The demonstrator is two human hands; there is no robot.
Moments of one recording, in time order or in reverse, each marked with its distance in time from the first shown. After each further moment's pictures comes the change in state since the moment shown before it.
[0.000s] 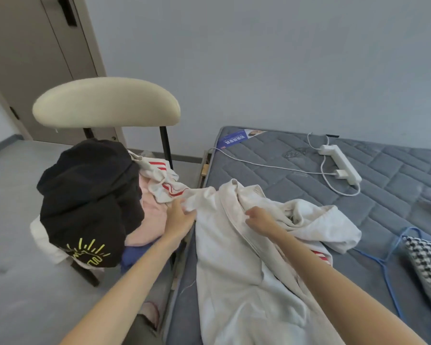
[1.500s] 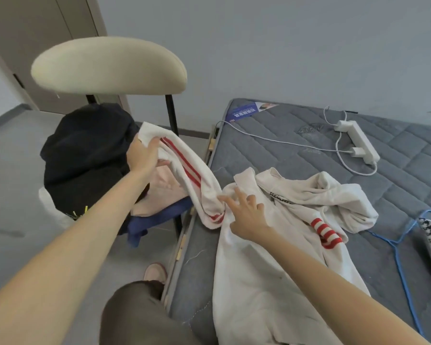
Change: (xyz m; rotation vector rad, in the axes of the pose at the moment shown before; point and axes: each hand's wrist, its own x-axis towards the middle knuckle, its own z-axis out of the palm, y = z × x) left_hand 0.047 0.024 -0.070 -0.154 0.371 0.138; right_hand -0.037 -0.012 0.065 -0.594 0.024 -0.294
